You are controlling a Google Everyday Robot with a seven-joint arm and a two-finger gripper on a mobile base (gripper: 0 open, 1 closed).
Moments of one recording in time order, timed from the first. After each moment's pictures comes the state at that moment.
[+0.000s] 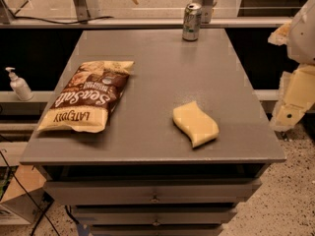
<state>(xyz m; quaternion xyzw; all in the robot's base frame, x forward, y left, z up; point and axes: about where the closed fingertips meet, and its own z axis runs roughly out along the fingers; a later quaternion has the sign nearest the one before) 0.438 -0.217 0.976 -0.60 0.78 -0.03 0.16</state>
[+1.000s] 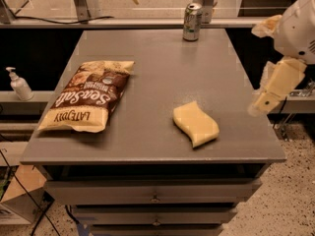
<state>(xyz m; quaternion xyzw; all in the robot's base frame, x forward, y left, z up) 0.473 -0.192 0.975 -0.61 0.75 0.02 0.26</state>
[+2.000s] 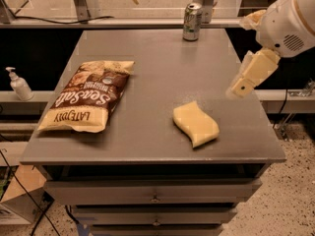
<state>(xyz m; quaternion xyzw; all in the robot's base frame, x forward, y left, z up) 0.521 -0.173 0.972 -0.58 0.75 0.05 0.32</state>
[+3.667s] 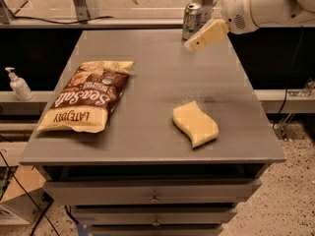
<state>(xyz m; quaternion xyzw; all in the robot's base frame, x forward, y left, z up) 0.687 -0.132 0.979 -0.46 0.73 0.12 0.50</state>
